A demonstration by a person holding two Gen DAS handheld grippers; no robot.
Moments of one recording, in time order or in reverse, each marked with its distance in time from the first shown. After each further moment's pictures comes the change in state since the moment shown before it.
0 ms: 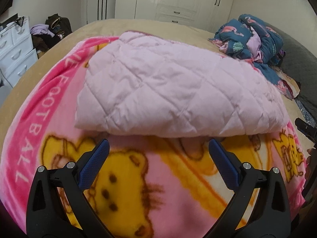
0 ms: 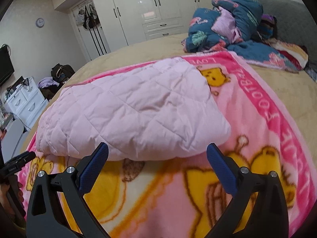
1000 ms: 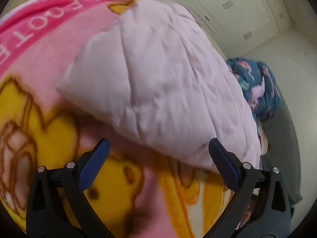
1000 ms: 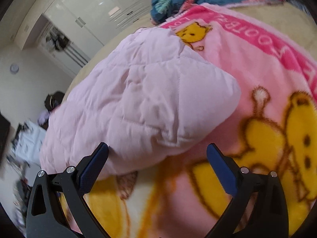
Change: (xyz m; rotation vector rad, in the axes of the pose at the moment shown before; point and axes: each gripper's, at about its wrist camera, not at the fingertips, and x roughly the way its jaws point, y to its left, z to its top) left arm 0.071 0.092 0.003 -0.562 0.108 -0.264; right arm 0.078 -0.052 -0.008 0.400 0.117 0.066
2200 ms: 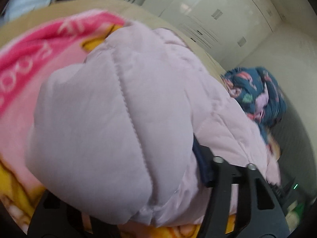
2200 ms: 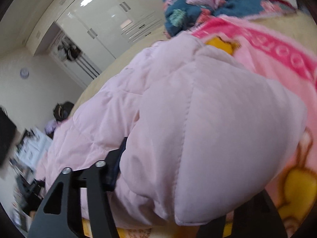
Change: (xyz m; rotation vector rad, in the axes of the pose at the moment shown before) left arm 0.021 -0.047 0.039 0.182 -0.165 0.052; right arm 0.036 0.032 0.029 -0.087 -0.127 0.060
